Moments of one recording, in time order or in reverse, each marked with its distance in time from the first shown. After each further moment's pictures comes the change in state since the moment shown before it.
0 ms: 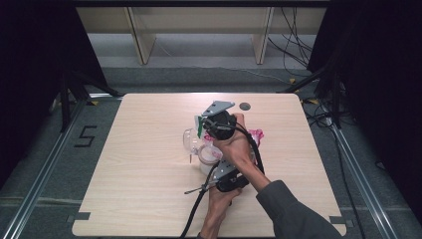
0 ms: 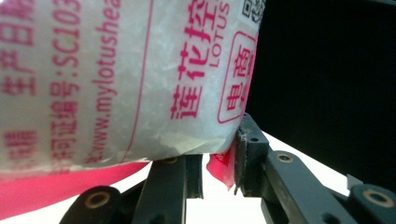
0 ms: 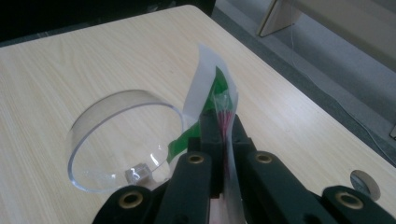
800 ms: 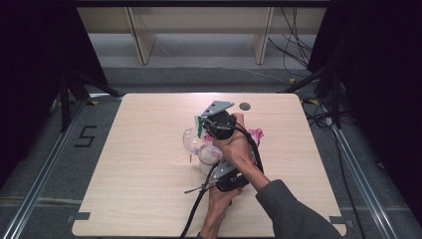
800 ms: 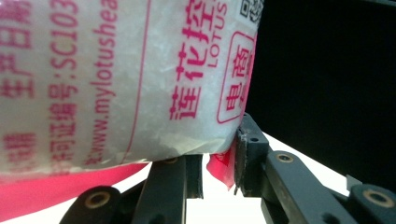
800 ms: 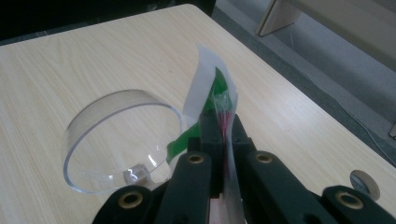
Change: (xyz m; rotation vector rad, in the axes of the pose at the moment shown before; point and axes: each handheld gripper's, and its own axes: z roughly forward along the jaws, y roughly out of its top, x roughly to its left) left arm 0.000 0.001 0.002 -0.001 0.001 -0.008; right arm 0.000 0.000 0.002 0.009 0.003 0.001
